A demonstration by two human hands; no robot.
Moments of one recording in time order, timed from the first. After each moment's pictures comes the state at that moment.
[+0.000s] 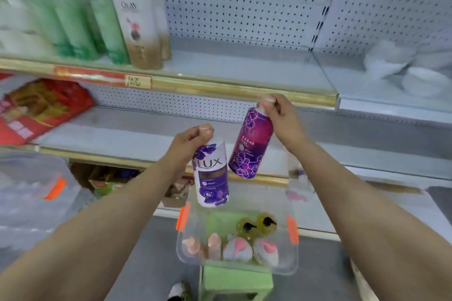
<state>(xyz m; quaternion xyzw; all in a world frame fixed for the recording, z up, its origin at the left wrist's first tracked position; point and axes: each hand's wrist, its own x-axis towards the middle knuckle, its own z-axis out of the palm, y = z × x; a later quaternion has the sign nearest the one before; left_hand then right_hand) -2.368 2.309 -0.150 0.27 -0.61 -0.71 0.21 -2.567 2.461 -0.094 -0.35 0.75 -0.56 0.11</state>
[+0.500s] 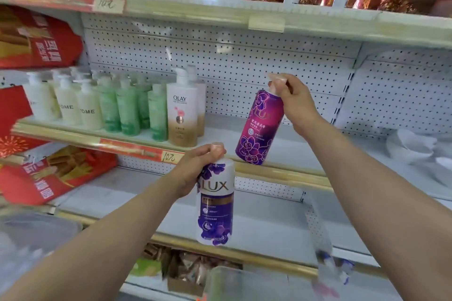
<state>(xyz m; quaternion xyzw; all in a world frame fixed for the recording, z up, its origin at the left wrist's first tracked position) -2.368 2.203 -0.025 0.20 -0.62 -0.72 0.23 -2.588 2.319 0.102 -0.46 0.64 -0.61 0.03</state>
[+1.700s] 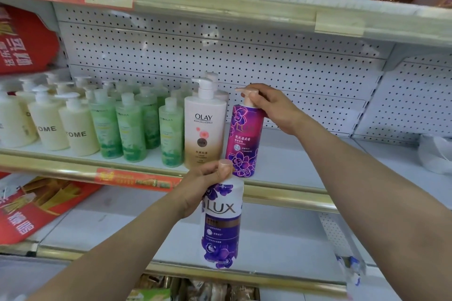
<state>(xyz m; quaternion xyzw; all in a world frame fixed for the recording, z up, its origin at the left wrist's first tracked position) -2.368 2.070 -0.043 0.14 -0.63 -0.75 0.14 -2.598 2.149 0.090 -0.52 0.68 -0.51 0.14</state>
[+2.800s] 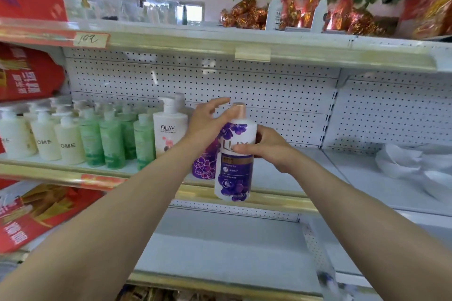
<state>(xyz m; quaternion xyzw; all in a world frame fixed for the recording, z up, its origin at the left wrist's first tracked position) -2.445 2.172 0.101 0.16 -0.77 -0.47 0.40 -2.584 2.301 0.075 -0.49 0.66 -0.52 0.23</state>
